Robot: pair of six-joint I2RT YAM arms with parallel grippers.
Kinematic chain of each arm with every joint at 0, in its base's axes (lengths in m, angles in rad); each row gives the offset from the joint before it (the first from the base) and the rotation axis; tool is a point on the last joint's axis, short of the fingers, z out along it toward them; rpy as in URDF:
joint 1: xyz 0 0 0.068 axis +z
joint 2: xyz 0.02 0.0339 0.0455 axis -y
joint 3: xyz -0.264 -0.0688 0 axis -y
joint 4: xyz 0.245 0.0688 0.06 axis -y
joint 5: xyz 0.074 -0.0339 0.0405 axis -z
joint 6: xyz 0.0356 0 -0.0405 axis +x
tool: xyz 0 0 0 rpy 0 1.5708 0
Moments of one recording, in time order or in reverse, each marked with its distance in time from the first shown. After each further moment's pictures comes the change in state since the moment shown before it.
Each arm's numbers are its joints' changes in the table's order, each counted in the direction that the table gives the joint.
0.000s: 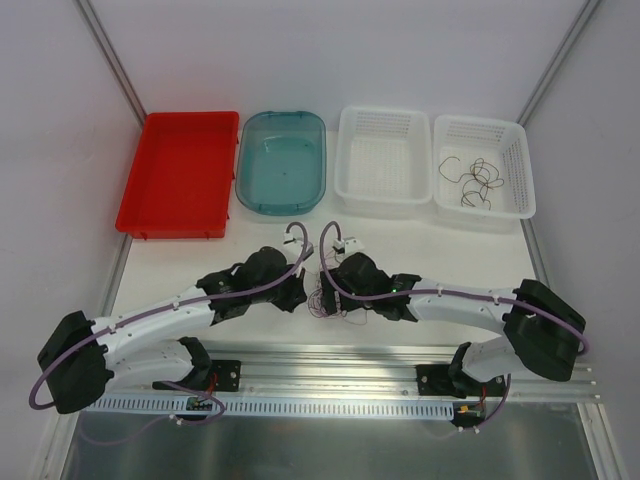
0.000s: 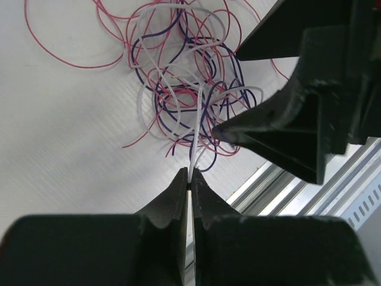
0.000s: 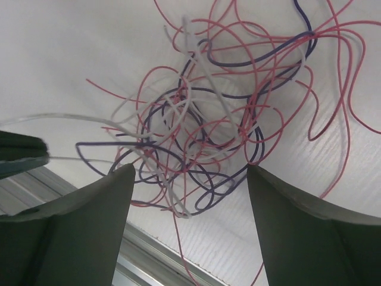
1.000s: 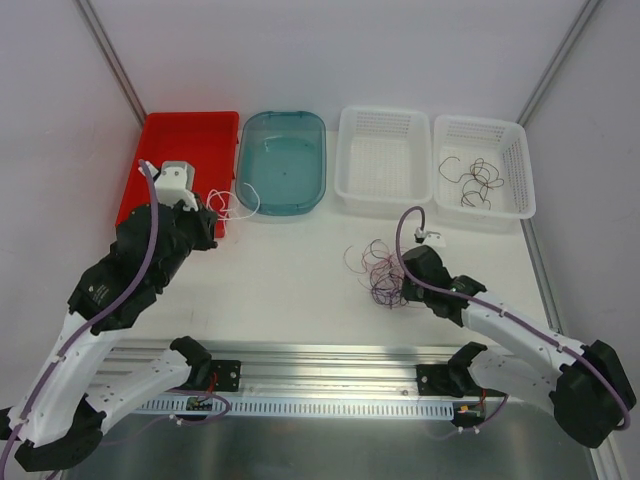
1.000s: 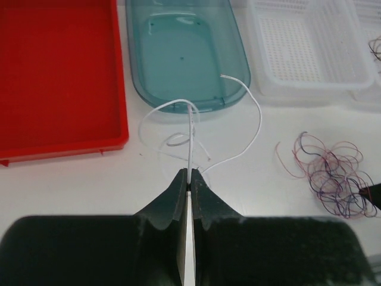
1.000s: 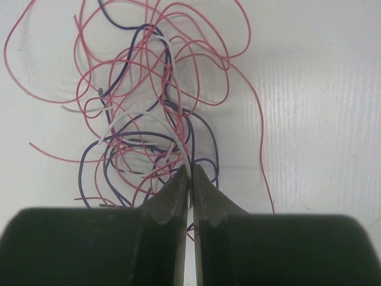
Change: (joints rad) left arm 0.285 0.317 0.641 -0.578 -0.439 0.078; right arm -0.369 0.378 -0.184 -0.301 0.186 0.038
